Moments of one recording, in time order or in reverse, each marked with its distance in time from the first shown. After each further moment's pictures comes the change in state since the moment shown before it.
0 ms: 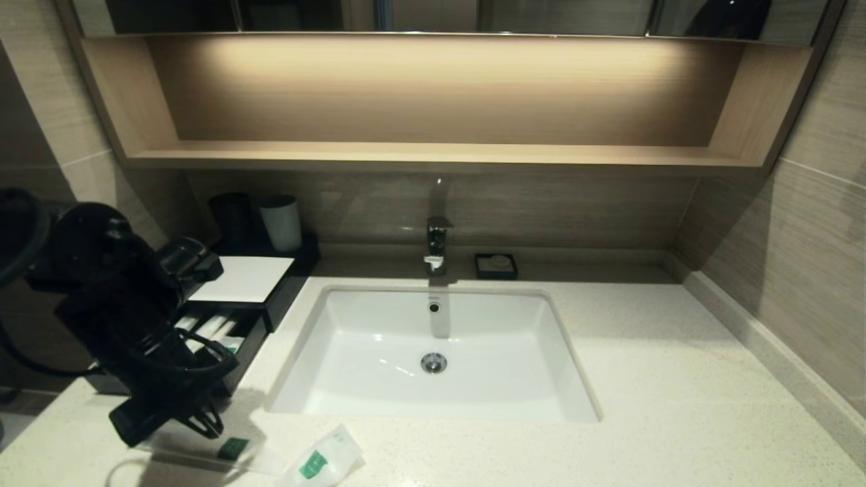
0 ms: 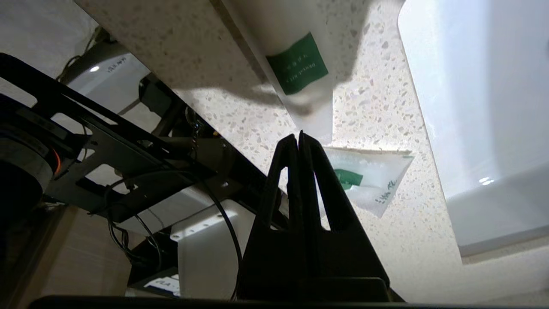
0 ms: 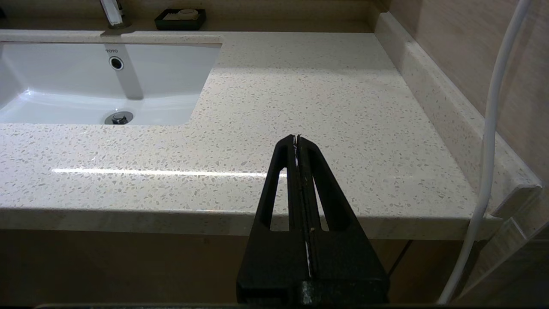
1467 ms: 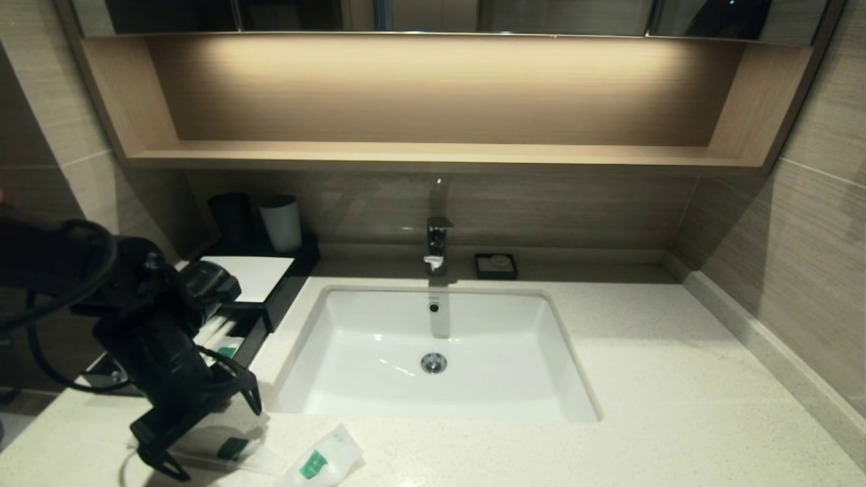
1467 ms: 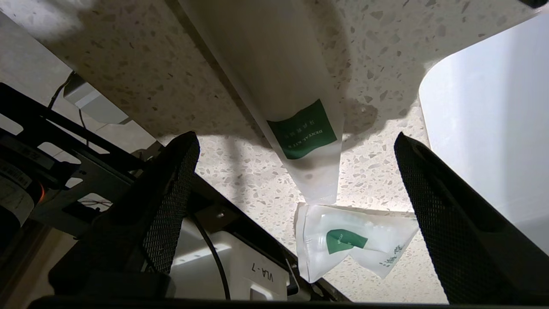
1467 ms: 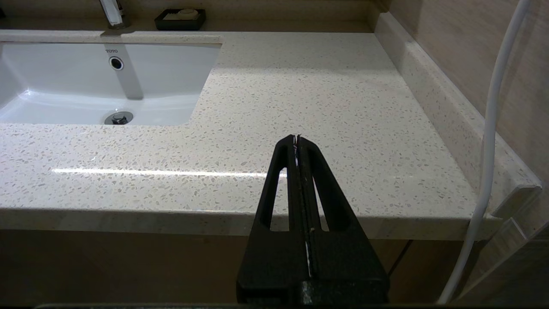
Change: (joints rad) left arm -0.004 0.079 0.081 -0.132 0.047 -0.044; right arm 0.000 0.000 0.000 0.000 0.000 0.000
